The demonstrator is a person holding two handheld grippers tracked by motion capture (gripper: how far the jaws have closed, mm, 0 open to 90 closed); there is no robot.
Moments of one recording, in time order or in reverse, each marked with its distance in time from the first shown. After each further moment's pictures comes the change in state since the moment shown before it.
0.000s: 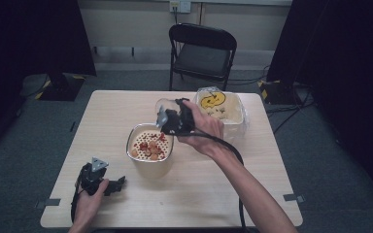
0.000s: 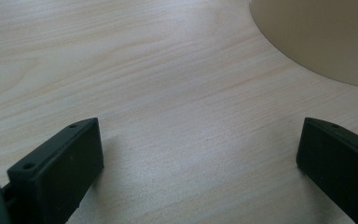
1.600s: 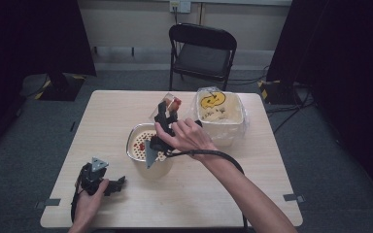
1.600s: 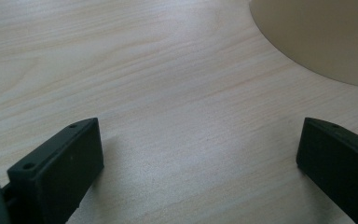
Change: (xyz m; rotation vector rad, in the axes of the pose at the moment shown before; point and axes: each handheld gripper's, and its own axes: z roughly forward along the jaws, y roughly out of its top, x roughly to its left) left arm 0.000 0.000 0.000 0.000 0.000 0.000; right arm 0.080 0.014 0.024 0.201 -0.615 -1.086
